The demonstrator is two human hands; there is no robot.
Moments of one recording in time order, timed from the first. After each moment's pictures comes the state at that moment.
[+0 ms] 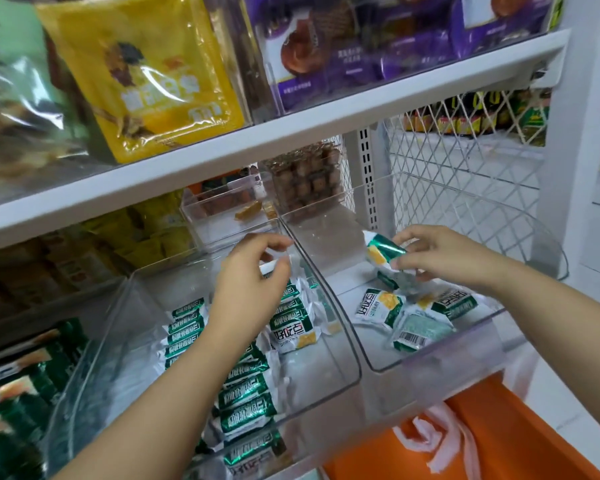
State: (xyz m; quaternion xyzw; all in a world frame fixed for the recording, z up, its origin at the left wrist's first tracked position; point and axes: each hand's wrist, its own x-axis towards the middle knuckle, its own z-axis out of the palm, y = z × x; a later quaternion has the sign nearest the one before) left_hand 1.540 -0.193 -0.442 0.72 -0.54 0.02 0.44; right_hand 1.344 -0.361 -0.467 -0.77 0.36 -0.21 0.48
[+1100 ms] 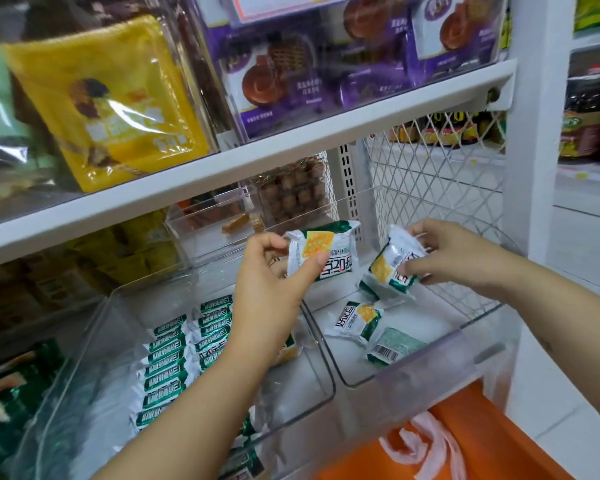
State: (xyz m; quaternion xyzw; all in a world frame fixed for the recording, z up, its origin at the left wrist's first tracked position) left_hand 1.482 -0.213 -0.432 0.63 -0.47 -0.13 0.61; right_hand 1.310 -0.370 -0.453 -0.74 0.36 -0.26 0.50
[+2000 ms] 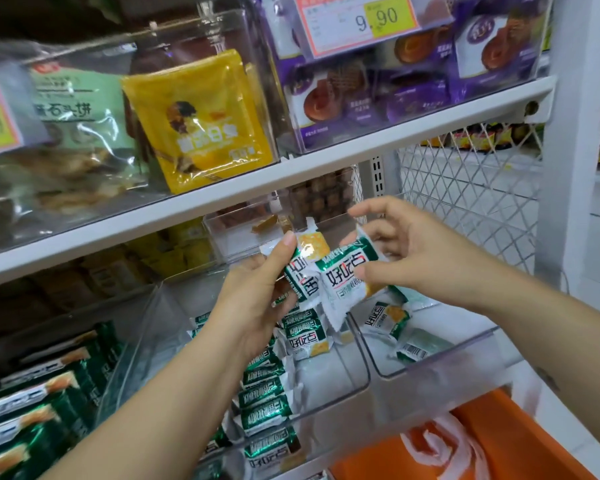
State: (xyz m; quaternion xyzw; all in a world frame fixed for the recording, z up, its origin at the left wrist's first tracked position) left_hand 1.513 -0.176 -0.404 0.62 -0.25 -0.34 0.66; right_hand 1.346 -0.284 -0.401 -0.78 0.12 -0.31 0.53
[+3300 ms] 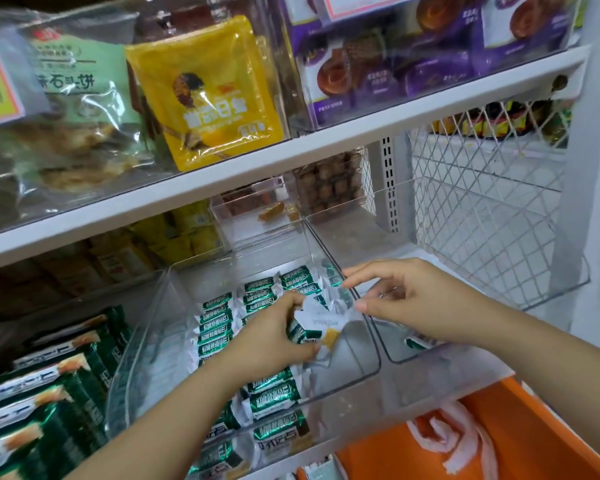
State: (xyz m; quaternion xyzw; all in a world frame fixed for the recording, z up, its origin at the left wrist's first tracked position) left_hand 1.553 -0.154 -0.471 0.78 -0.55 -0.20 0.24; right_hand 1.359 -0.279 -0.455 -0.85 0.14 -0.24 0.44
